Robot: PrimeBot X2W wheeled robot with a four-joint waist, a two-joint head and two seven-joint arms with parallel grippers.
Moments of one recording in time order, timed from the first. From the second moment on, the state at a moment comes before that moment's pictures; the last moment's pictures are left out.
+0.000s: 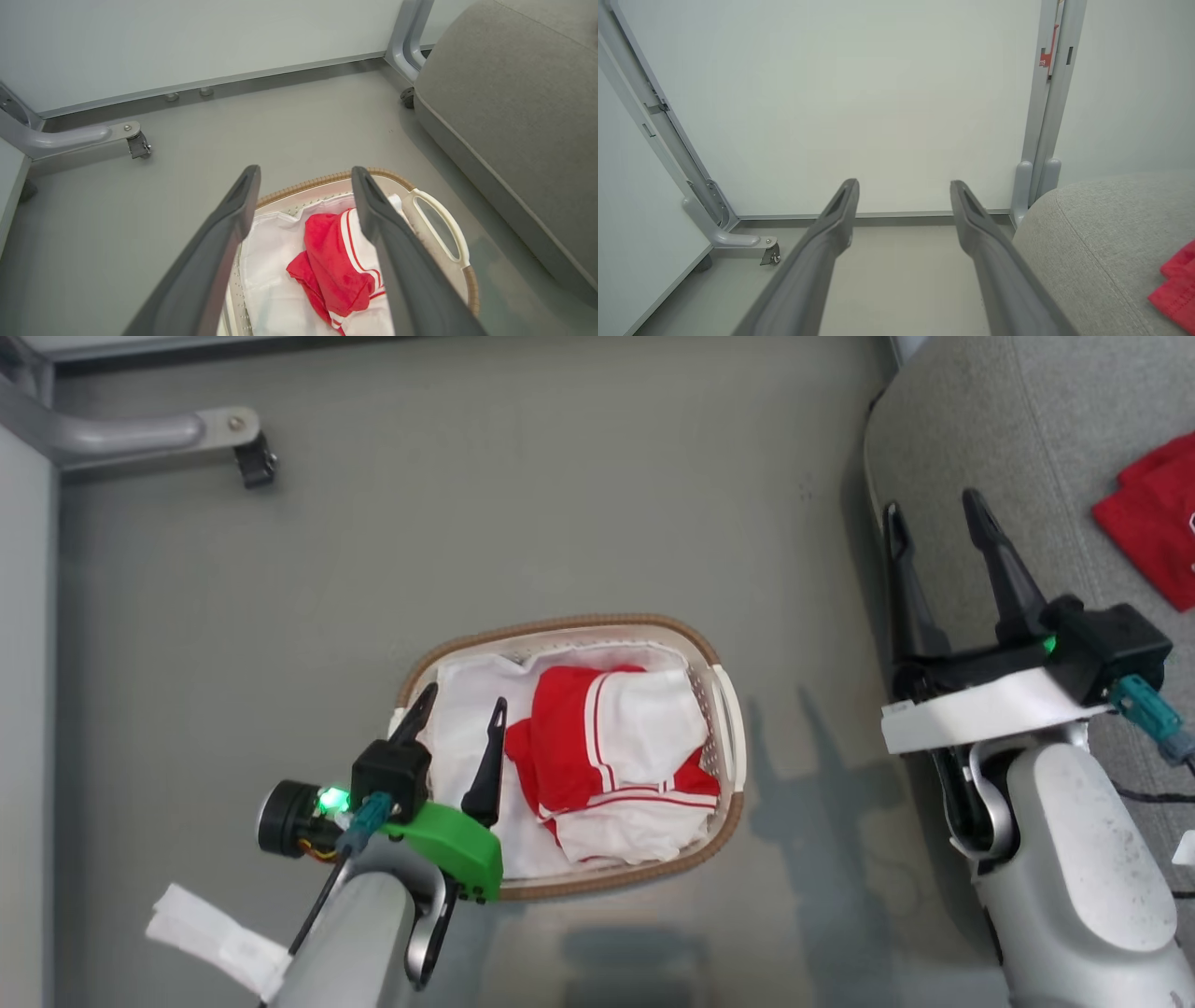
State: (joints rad) left arm -0.36 0.05 -0.34 0.55 -0.18 -0.07 -0.26; right arm -0.40 -0.07 0.07 0.13 0.23 0.13 -0.26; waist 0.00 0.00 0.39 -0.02
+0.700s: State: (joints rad) left arm -0.84 0.05 -0.42 1.16 -0.27 -0.13 -0.21; right arm -0.53 -0.05 0.15 -0.02 0.33 0.13 -0.26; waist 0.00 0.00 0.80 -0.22
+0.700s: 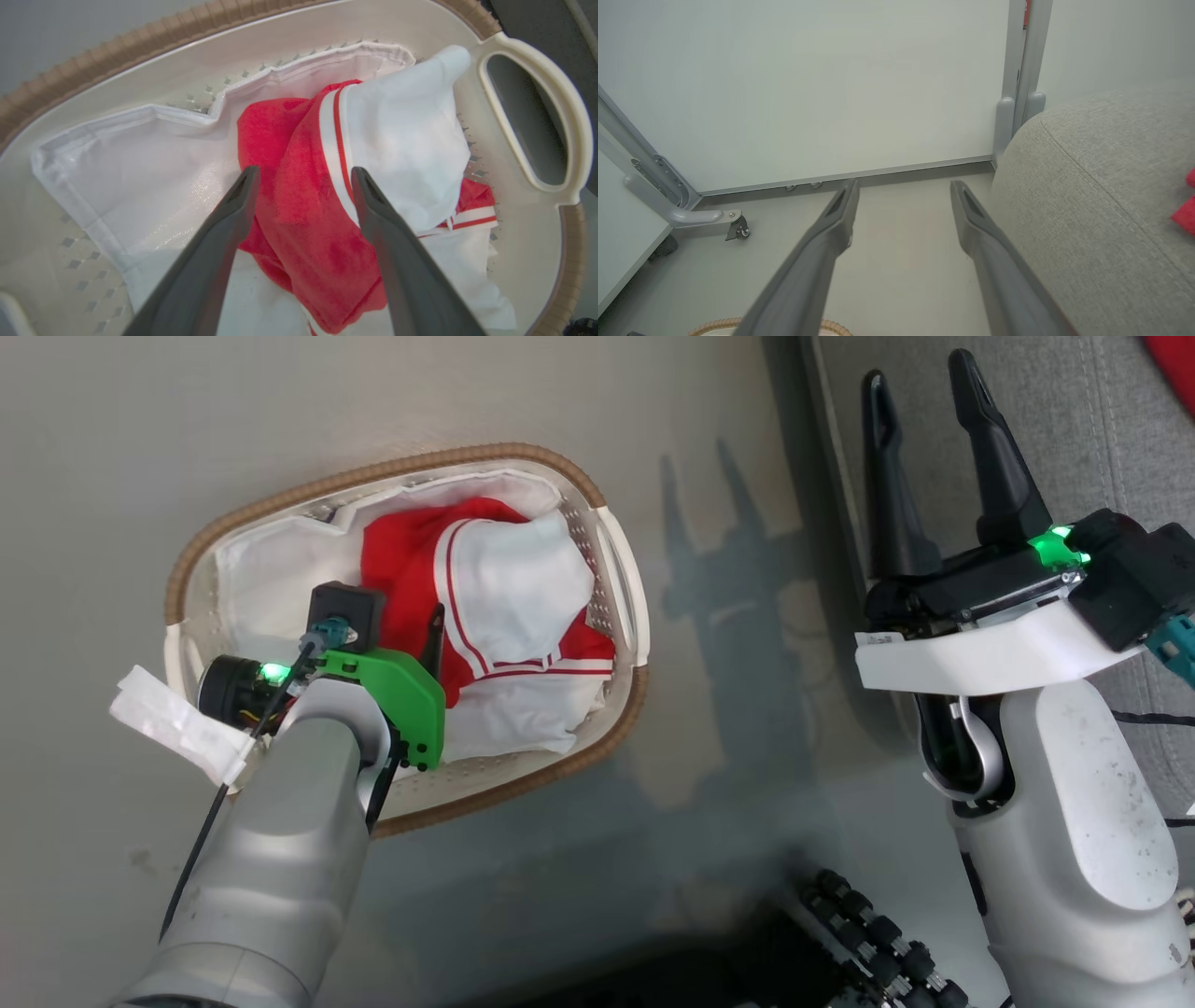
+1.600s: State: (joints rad) left arm -1.02 0.12 -0.47 1.28 -0.29 -0.11 -0.01; right arm -0.56 -0.05 0.18 -0.09 0.40 0.13 -0.26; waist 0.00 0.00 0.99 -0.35
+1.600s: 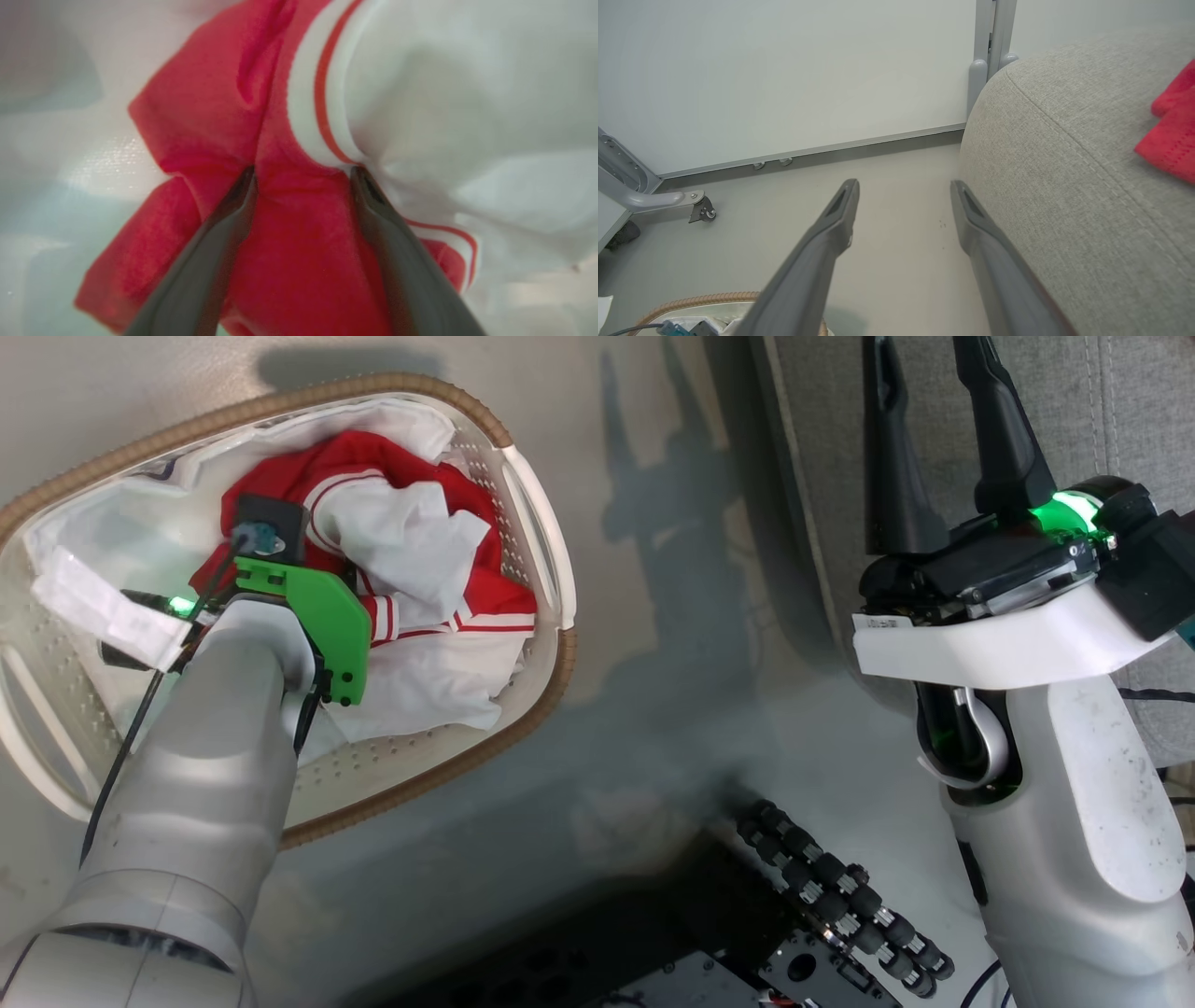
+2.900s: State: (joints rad) left arm -0.76 0.06 -0.54 1.04 -0.49 -0.13 -0.26; right arm -0.49 -0.05 0.13 0.06 0.29 0.13 -0.26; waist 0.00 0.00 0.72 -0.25
